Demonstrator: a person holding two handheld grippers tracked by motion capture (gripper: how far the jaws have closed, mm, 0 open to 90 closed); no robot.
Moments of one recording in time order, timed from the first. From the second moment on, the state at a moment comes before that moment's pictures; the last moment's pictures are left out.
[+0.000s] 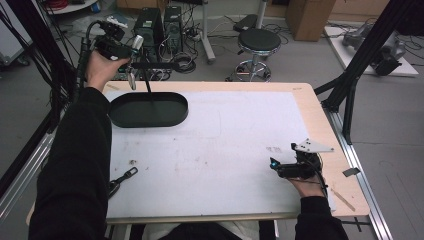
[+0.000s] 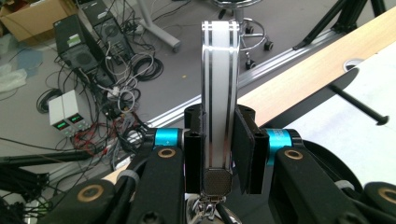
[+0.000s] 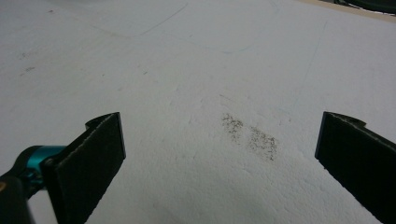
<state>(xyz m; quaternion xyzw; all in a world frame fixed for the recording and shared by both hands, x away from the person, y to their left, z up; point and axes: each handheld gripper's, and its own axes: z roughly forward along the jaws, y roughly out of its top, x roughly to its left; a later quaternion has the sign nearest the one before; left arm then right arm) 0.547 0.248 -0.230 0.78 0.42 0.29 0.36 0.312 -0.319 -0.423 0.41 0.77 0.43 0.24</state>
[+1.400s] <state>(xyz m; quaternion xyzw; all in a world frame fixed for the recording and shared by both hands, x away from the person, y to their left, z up) 0.484 0.277 -0.266 0.80 0.40 0.19 0.41 0.314 -0.313 -0.421 0.40 0.77 0.44 0.23</state>
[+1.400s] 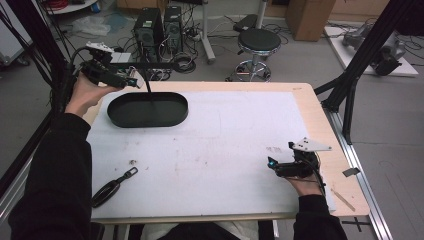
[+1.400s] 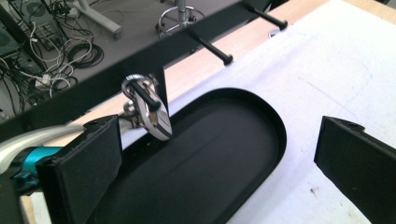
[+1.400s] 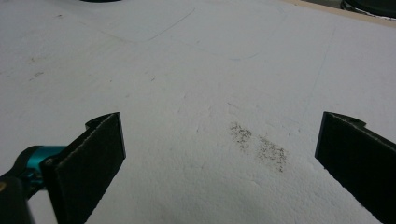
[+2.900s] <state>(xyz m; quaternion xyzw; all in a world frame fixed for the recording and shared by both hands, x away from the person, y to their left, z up) 0.399 0.267 -0.318 0.84 0.36 0.18 0.37 0.315 -0.312 -0.420 0.40 0.77 0.44 0.23</state>
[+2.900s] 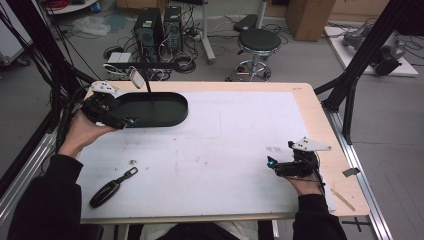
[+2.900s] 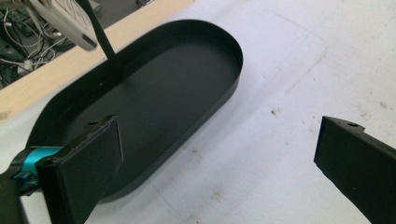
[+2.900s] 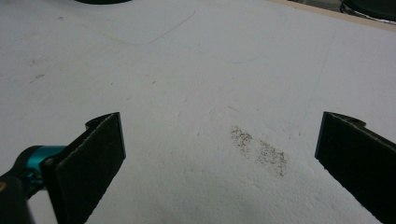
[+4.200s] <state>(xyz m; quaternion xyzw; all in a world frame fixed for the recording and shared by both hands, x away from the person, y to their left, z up) 0.324 0.270 -0.395 0.88 0.36 0.08 0.31 0.312 -0.311 -0.419 0.40 0.77 0.44 0.24</state>
